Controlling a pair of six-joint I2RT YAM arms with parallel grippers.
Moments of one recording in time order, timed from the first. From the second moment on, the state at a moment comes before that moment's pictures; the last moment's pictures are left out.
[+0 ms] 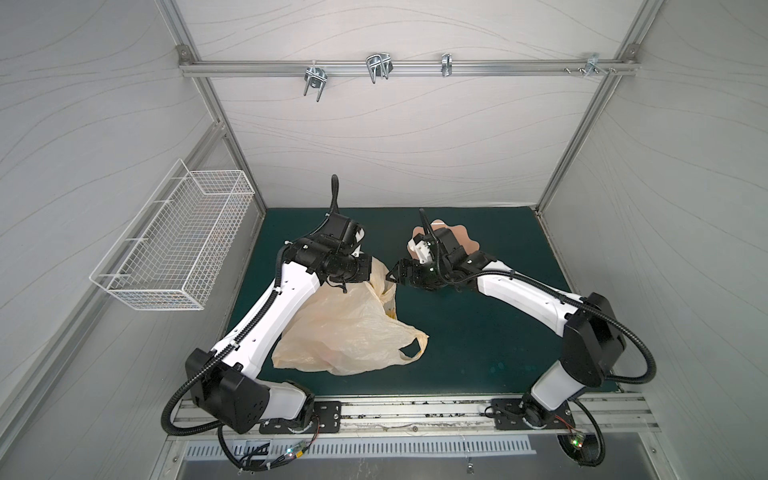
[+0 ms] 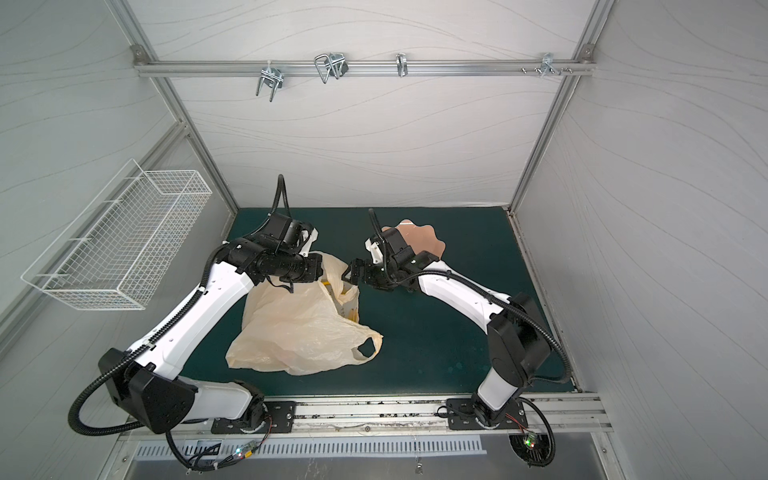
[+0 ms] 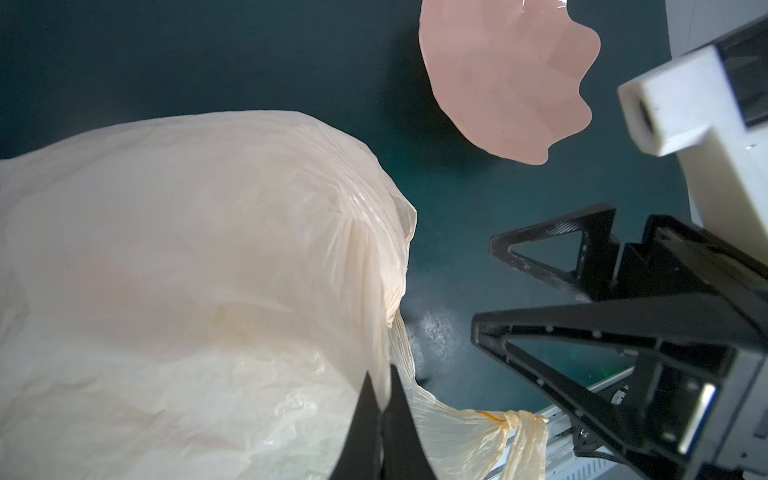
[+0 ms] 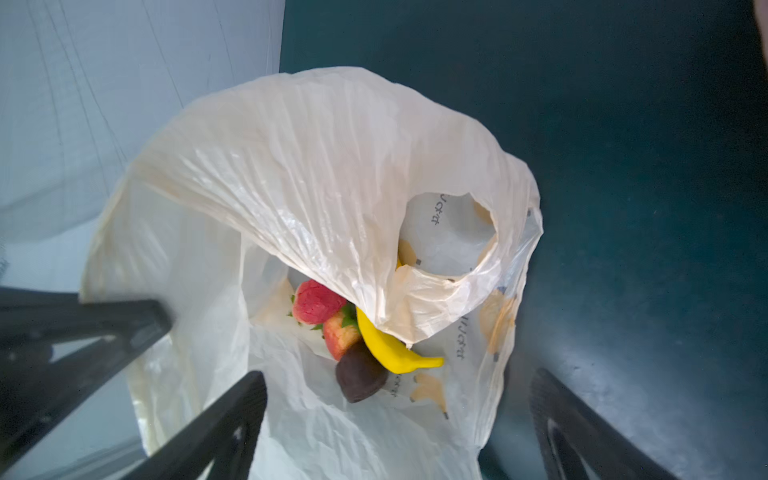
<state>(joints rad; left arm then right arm) -0.42 1.37 1.39 -1.05 0.15 -0.37 0.77 1.63 1.29 -0.45 -0.42 0.62</state>
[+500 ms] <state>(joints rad) -0.42 1.37 1.39 -1.05 0.18 -0.37 0.96 1.75 1.31 -0.44 -0.23 0.28</state>
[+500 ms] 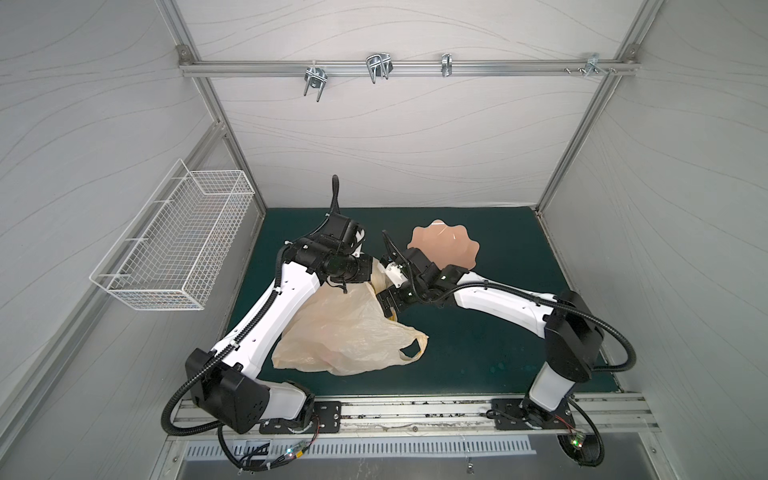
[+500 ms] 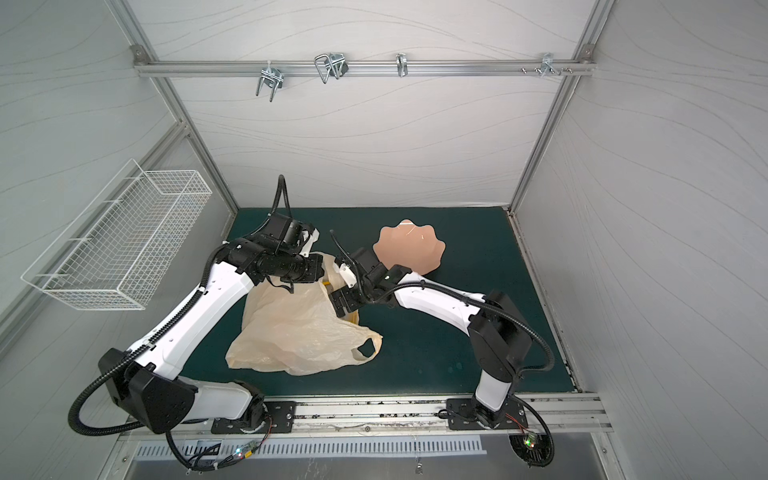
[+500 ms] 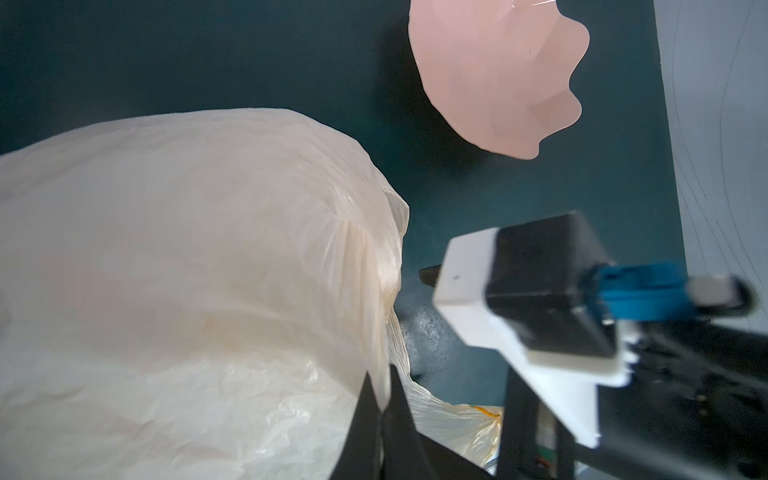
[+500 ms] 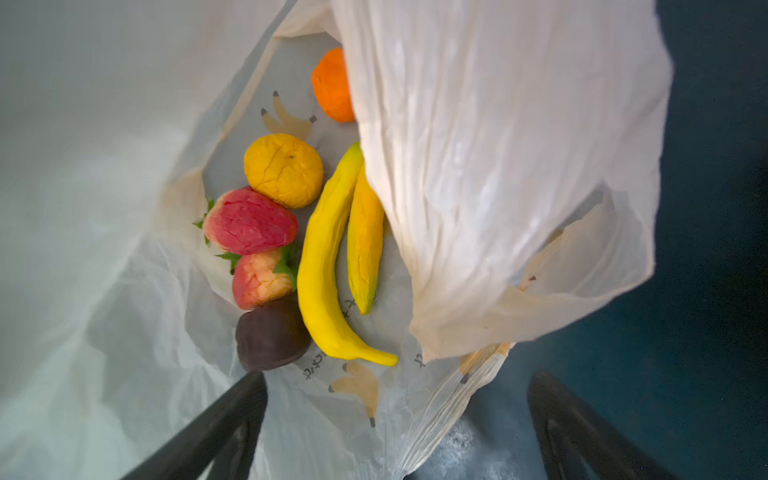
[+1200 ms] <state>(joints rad) -0.42 1.36 1.39 -1.05 0.18 -0.37 0.84 1.95 1.60 -0.44 0.09 0.16</state>
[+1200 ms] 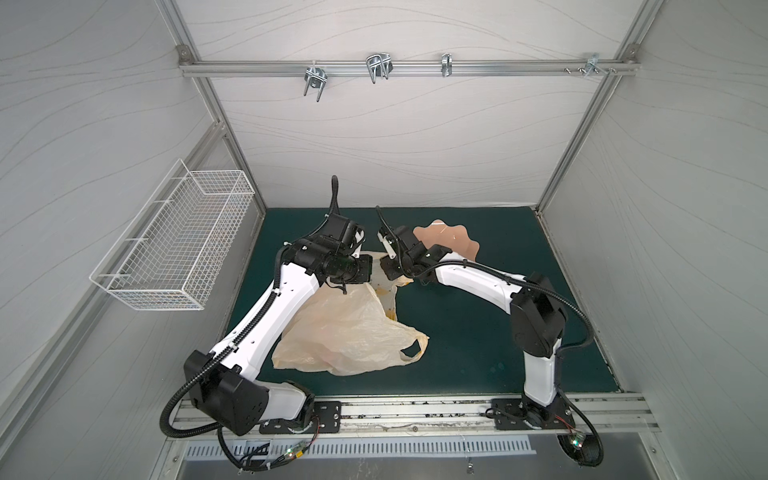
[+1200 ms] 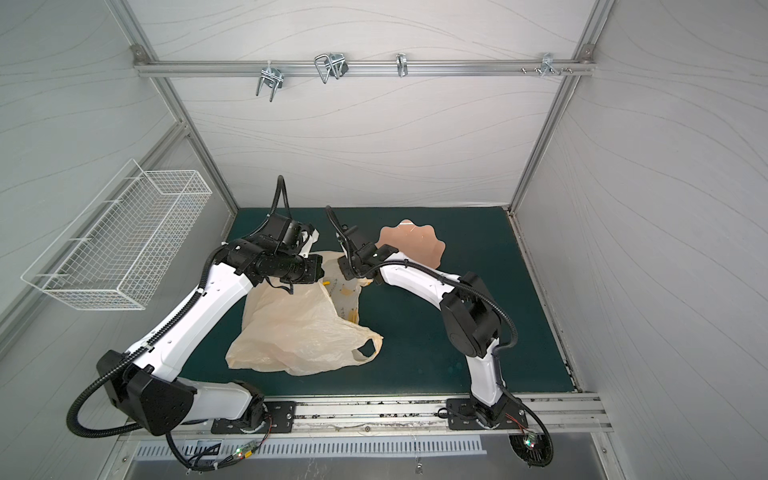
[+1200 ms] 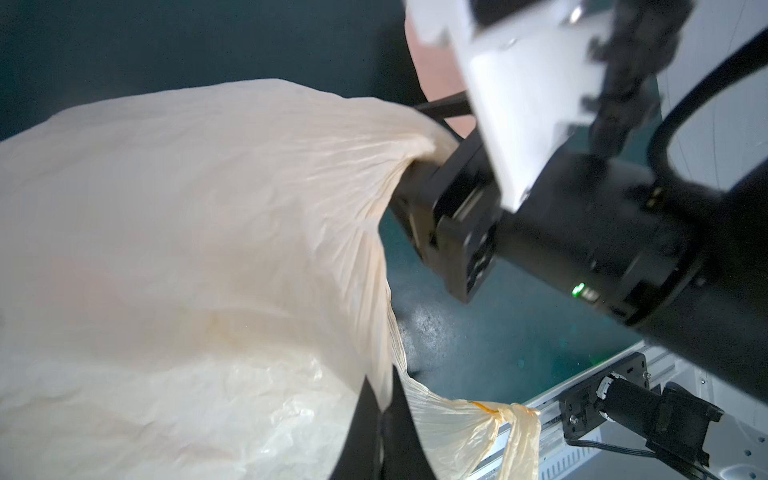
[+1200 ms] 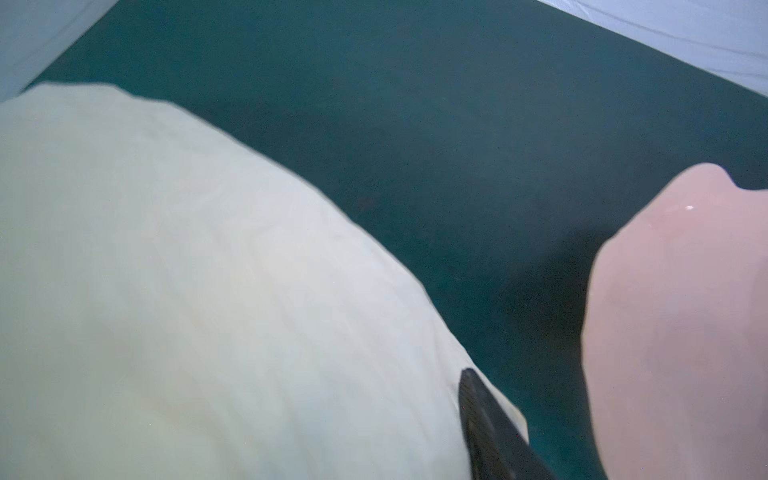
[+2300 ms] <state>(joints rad) -0.69 1.27 1.47 -0.88 0.23 -0.14 0.69 1.81 1.46 -0.46 -0.30 0.21</state>
